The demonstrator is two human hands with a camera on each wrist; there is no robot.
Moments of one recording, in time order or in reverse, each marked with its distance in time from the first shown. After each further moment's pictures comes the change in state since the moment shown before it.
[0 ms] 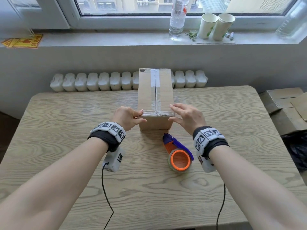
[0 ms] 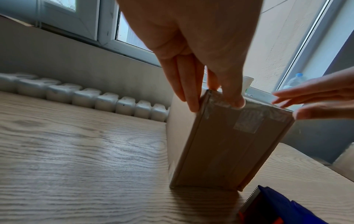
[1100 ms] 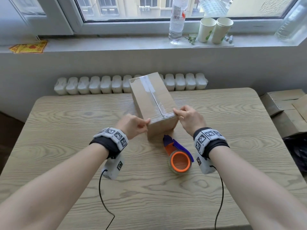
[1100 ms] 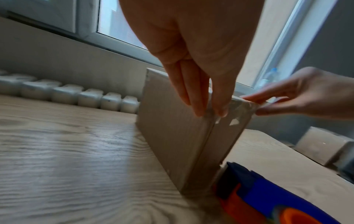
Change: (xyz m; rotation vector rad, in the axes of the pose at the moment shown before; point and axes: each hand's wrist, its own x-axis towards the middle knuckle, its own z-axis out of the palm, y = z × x) left_hand -0.017 0.010 0.007 0.001 -0.074 0.207; right_hand -0.004 0.001 -0.007 0.103 -0.171 0.258
